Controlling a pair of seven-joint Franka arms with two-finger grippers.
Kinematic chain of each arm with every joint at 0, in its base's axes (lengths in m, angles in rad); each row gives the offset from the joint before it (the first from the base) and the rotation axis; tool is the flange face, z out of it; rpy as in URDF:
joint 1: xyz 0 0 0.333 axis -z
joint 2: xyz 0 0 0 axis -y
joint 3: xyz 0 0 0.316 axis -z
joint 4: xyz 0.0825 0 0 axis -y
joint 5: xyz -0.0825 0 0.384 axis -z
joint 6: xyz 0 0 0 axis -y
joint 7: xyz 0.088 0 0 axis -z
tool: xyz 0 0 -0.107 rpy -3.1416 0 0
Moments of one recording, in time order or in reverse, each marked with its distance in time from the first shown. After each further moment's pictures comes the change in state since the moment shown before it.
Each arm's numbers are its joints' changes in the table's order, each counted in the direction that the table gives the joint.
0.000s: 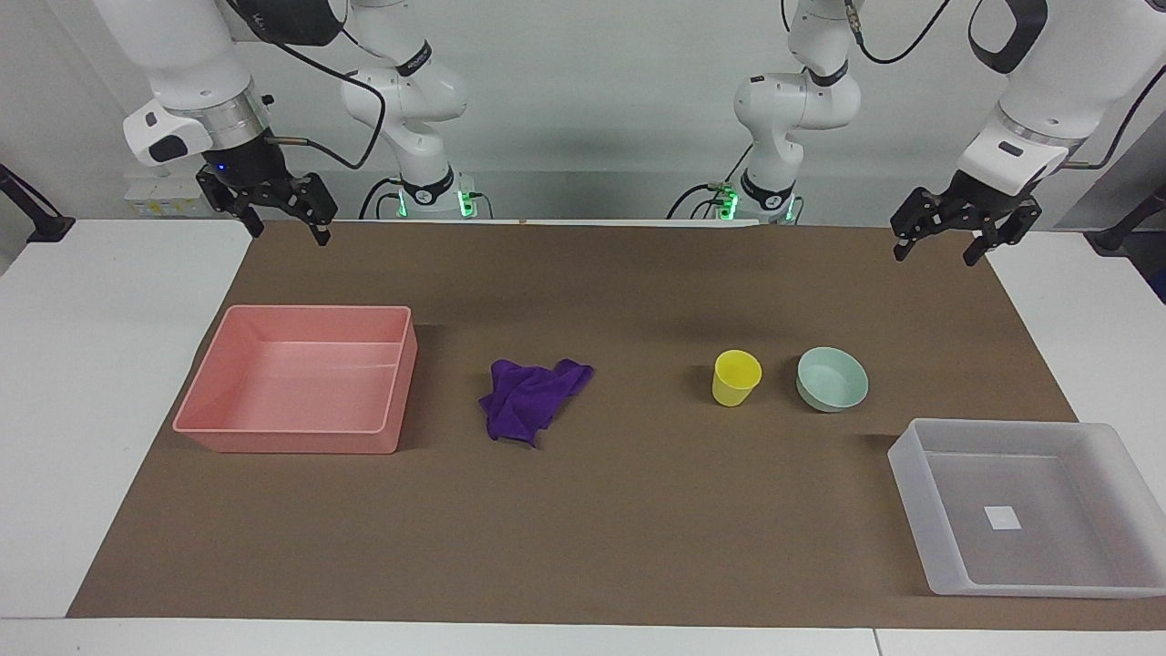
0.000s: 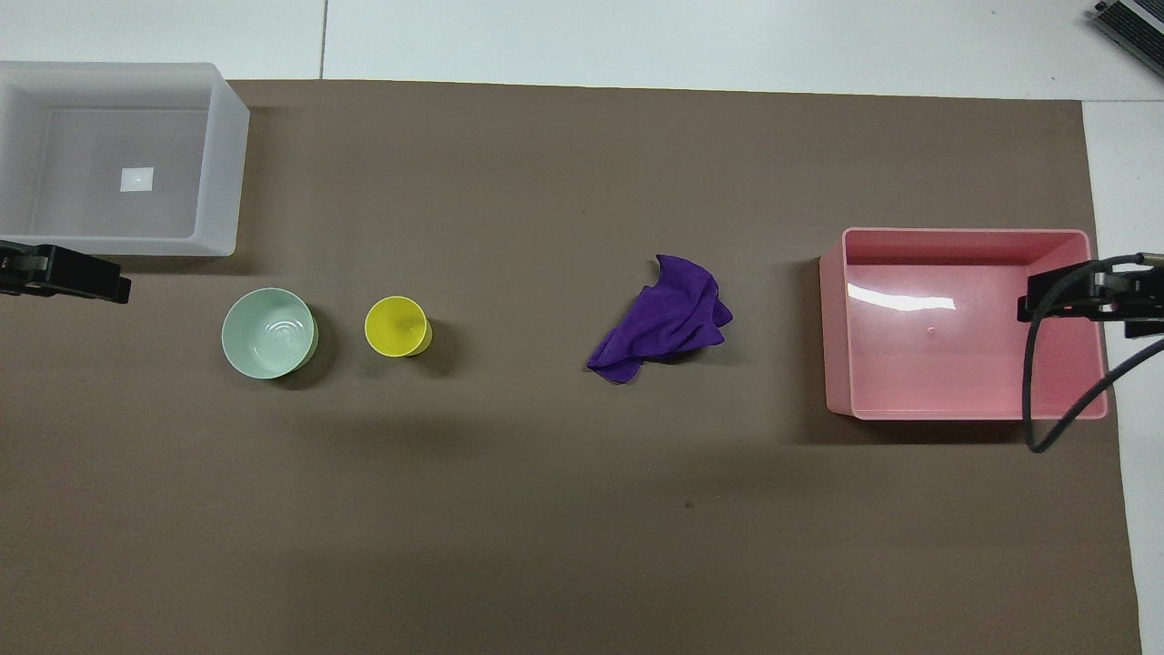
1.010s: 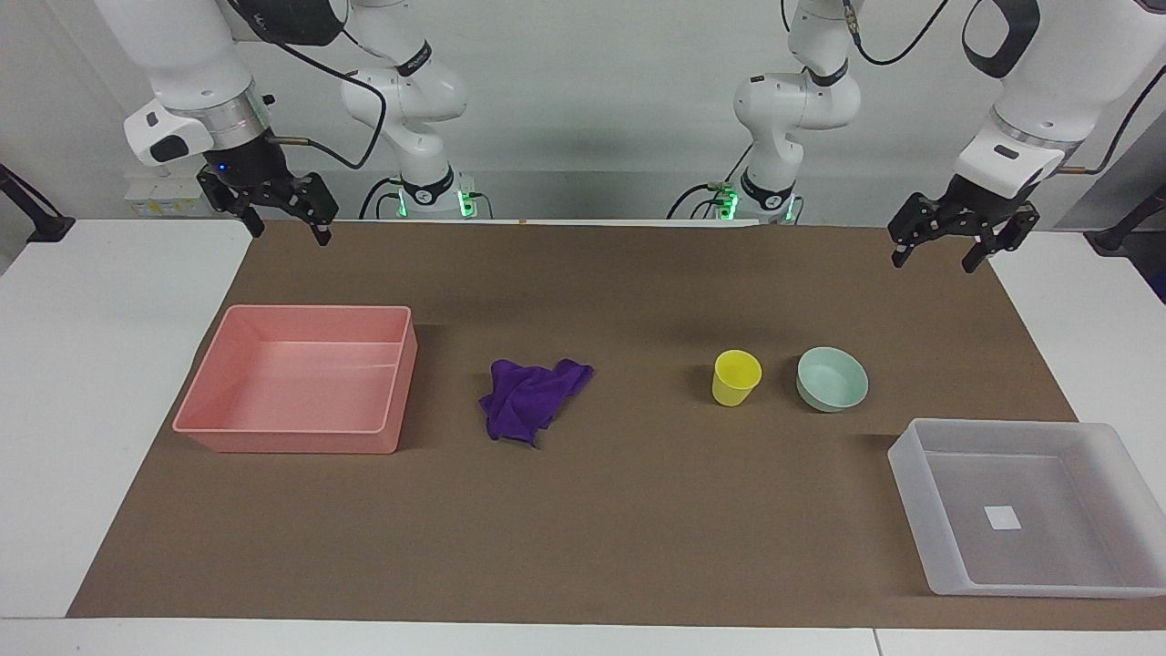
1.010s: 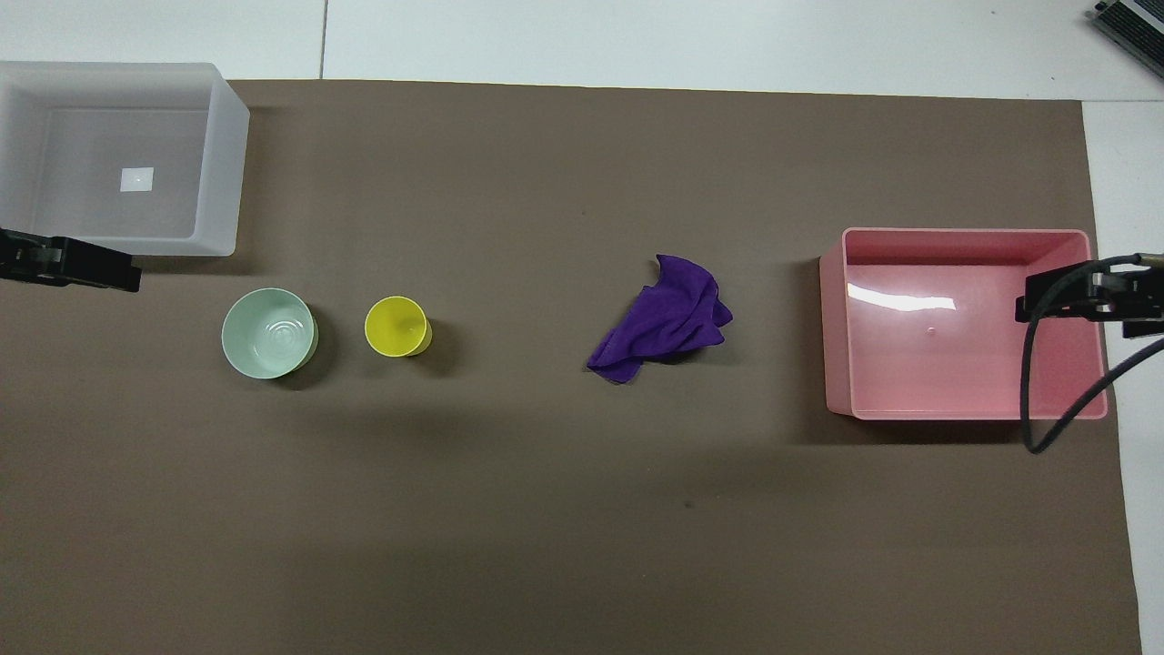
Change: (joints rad) left arm 0.001 0.002 0.009 -0.034 0.000 0.076 0.000; right arm -0.004 0.000 -0.001 0.000 0.000 0.000 0.000
